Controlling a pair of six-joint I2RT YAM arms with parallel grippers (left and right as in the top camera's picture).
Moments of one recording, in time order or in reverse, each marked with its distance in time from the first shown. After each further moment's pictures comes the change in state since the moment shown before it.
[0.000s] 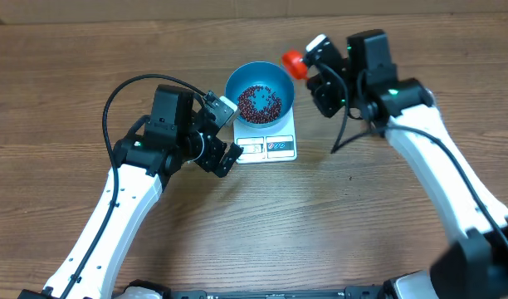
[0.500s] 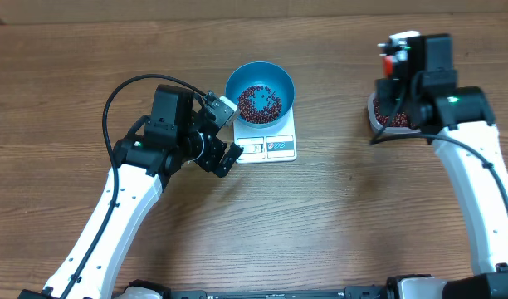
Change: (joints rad) left arm 0.000 0.000 0.000 0.000 0.000 0.000; right arm -0.214 -0.114 0.006 -0.227 0.372 0.255
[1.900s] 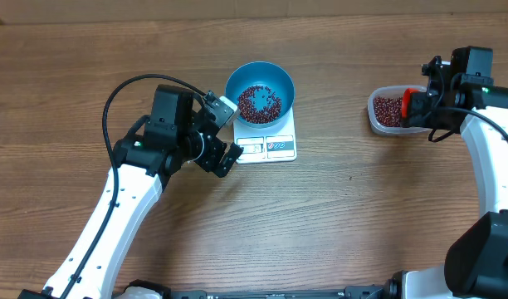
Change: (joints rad) left arm 0.000 0.000 0.000 0.000 0.000 0.000; right arm -0.259 0.146 -0.072 -0.025 -0.258 0.030
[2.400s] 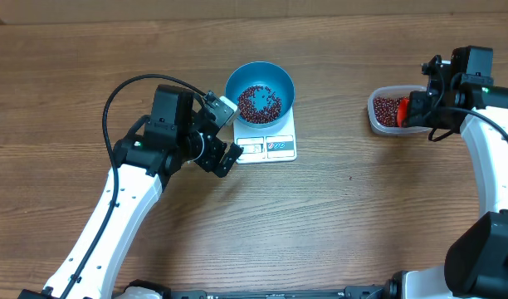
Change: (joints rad) left arm 0.000 0.000 0.000 0.000 0.000 0.000; right arm 0.000 0.000 0.000 0.009 0.000 0.000
